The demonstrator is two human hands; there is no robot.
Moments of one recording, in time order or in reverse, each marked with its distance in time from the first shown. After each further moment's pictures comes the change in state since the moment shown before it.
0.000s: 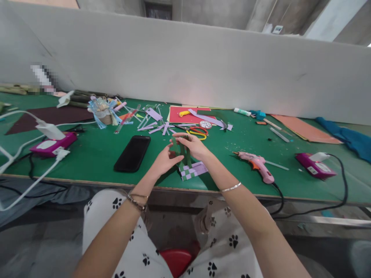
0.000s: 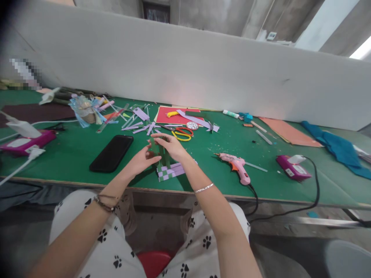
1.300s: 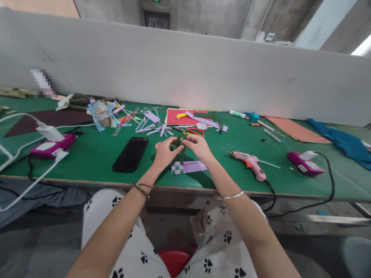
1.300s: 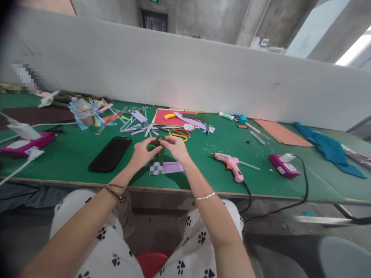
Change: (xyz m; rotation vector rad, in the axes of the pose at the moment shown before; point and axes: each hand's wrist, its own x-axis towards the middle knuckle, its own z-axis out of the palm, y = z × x) left_hand 0.011 0.022 0.006 0.258 0.170 0.266; right_hand -0.024 -0.019 -0.004 -0.282 0.246 -0.108
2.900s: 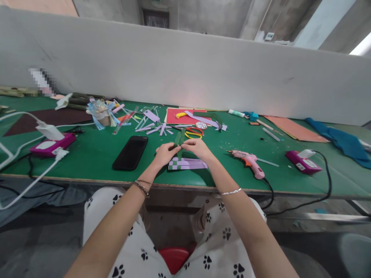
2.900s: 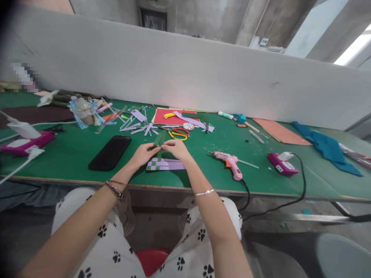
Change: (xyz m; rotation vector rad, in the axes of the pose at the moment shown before) left_hand 0.002 -0.017 0.002 0.047 -0.135 -0.067; right_hand 0.002 0.010 -0.010 -0.214 -0.057 0.102
